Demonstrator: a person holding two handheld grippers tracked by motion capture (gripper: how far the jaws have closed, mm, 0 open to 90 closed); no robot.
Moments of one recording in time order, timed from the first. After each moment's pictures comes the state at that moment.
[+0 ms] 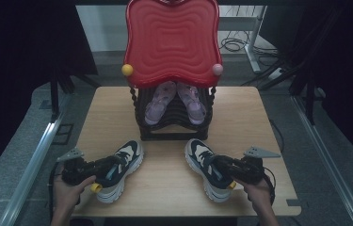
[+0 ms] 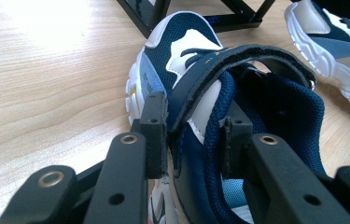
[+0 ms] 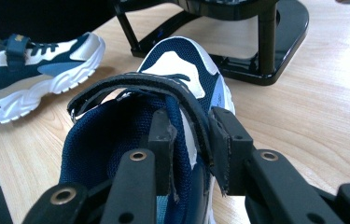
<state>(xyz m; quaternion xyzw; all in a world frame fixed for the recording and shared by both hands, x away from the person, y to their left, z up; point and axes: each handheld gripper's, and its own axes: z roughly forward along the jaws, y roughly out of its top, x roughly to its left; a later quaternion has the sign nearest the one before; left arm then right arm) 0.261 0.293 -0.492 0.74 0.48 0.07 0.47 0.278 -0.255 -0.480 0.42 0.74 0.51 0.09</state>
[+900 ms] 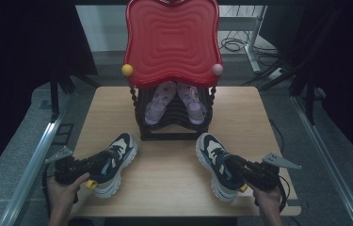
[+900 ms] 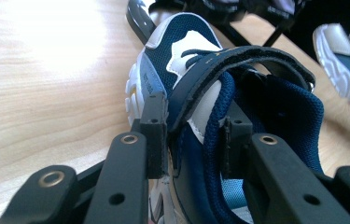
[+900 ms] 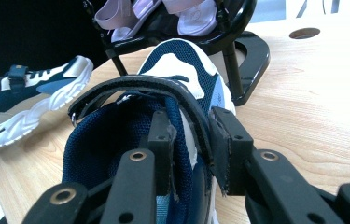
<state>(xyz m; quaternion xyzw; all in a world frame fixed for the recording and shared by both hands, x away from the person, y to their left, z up) 0.254 0.310 -0.484 0.68 0.50 0.10 0.52 0.253 -0.285 -0.476 0.44 0.68 0.57 0.13</state>
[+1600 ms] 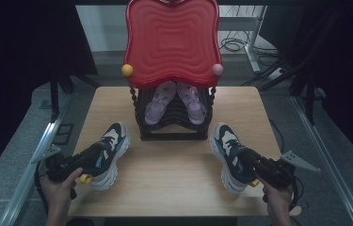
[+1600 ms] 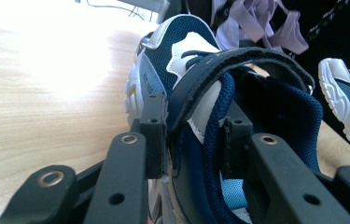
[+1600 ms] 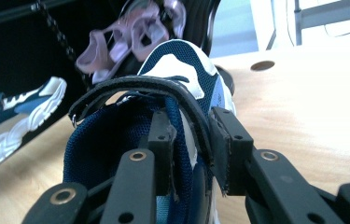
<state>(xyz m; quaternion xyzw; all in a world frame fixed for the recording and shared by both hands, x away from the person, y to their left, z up) 0.256 0.325 -0.475 0.63 0.52 0.11 0.57 0.253 -0.317 -0.464 0.47 0.63 0.60 0.16</state>
